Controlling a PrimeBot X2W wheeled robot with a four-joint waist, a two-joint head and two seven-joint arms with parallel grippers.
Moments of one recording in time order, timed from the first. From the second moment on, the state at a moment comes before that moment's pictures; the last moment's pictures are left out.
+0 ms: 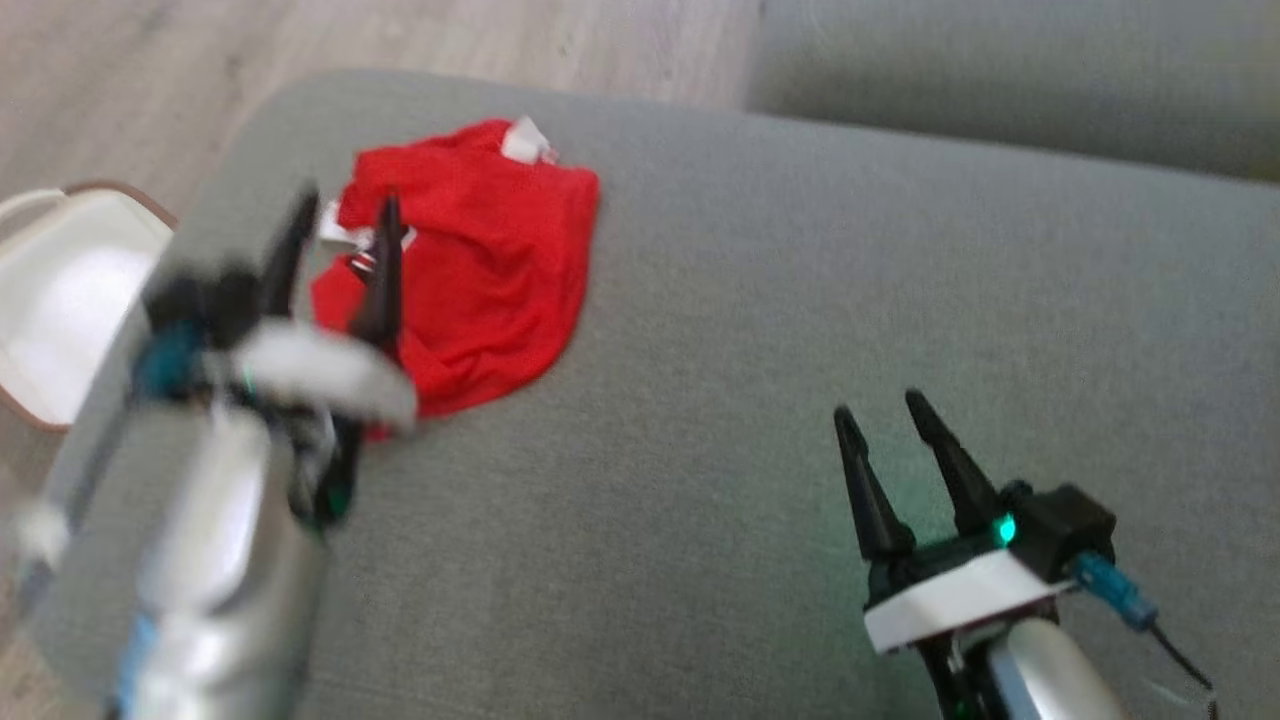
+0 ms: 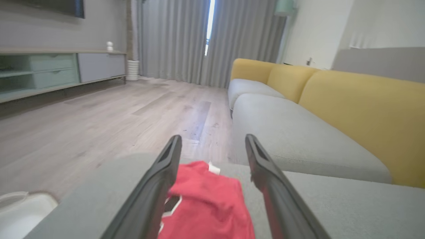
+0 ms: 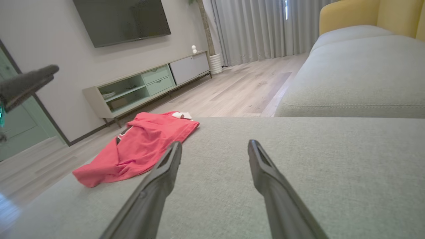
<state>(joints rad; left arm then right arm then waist) -0.46 0.12 -0.16 0.39 -0.36 -0.12 -0.04 -0.06 -0.05 0.27 0.25 0.26 0.13 -0.25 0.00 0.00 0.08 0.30</state>
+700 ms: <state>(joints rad) -1.01 0.31 -0.53 0.85 -0.59 -0.13 0.57 -0.24 -0.05 0.26 0.11 0.23 0.13 -0.25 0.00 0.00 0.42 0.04</state>
